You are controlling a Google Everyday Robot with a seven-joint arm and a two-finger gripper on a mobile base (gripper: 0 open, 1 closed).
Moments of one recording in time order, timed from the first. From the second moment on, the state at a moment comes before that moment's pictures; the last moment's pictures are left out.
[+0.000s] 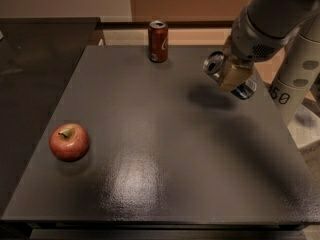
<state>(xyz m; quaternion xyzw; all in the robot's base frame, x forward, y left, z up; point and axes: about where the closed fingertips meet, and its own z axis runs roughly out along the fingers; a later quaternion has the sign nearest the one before) 0.533 -0.149 0.943 -0.67 0.72 -0.04 0.21</state>
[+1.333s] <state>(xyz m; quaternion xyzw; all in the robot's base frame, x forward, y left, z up) 0.499 -0.088 0.984 -0.72 0.69 -0.06 0.09</state>
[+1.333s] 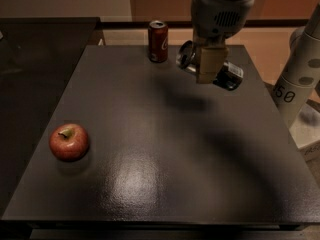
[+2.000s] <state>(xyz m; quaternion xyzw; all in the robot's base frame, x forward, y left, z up) 0.508 -0.094 0.934 -0.72 0.69 -0.04 0.06</state>
